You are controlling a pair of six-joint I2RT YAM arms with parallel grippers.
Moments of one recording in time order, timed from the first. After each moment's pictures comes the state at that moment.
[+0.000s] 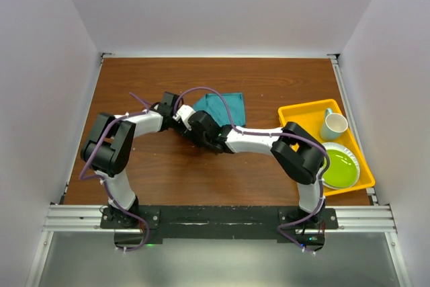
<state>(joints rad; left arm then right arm) -0.36 1.81 0.96 -0.15 0.20 -1.19 0.98 1.95 1.24 -0.01 0.30 -0.12</state>
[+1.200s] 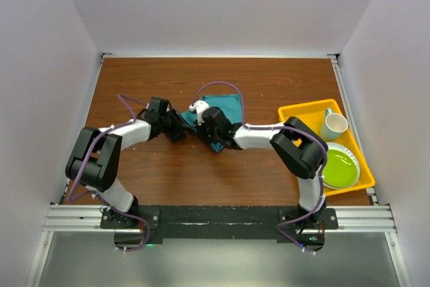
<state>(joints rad) -0.30 1.65 0.80 -0.08 0.25 -1.03 0.88 1.97 1.15 0.13 0.08 0.13</state>
